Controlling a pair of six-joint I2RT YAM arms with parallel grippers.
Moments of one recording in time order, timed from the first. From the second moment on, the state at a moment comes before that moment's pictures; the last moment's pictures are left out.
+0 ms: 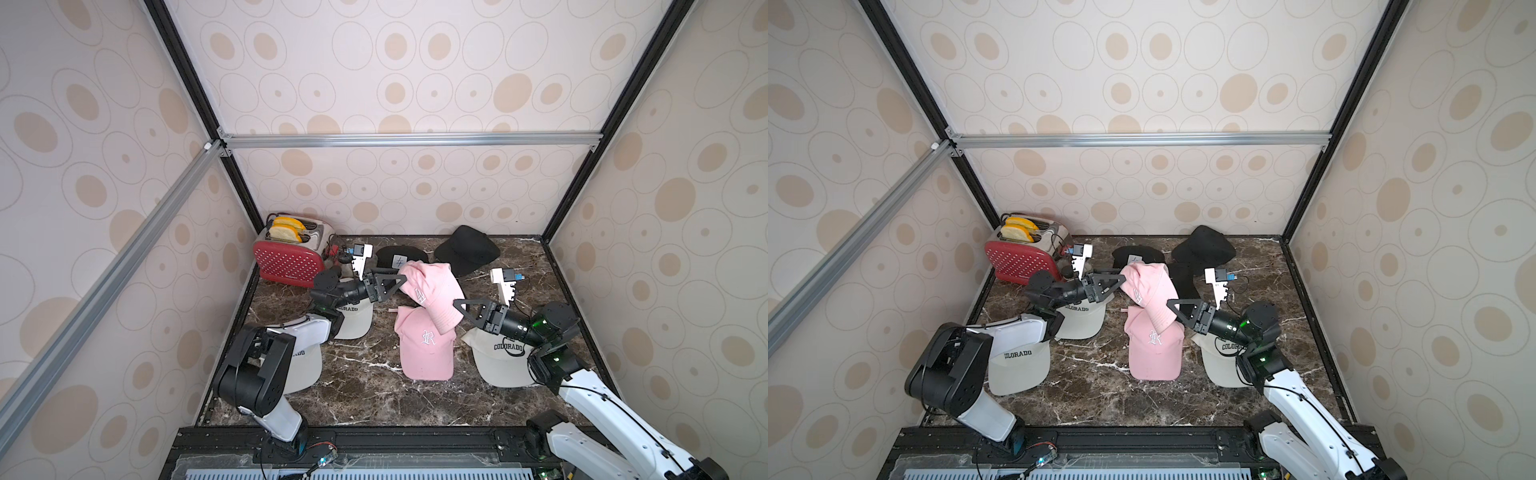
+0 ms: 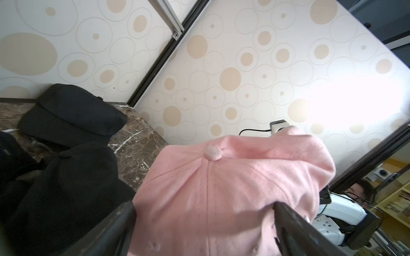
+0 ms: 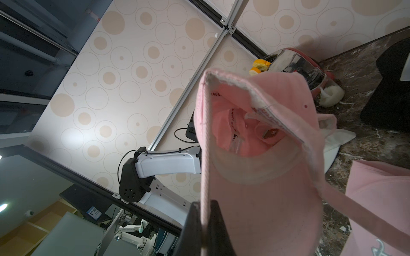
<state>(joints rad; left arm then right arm) -0.34 1.63 0.77 1.14 0.92 -0.94 0.46 0.85 0.54 0.47 -0.83 1.06</state>
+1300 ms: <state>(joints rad) -0.49 1.41 1.17 -0.76 0.85 0.36 0.34 0.85 0.61 -0.46 -0.60 0.34</state>
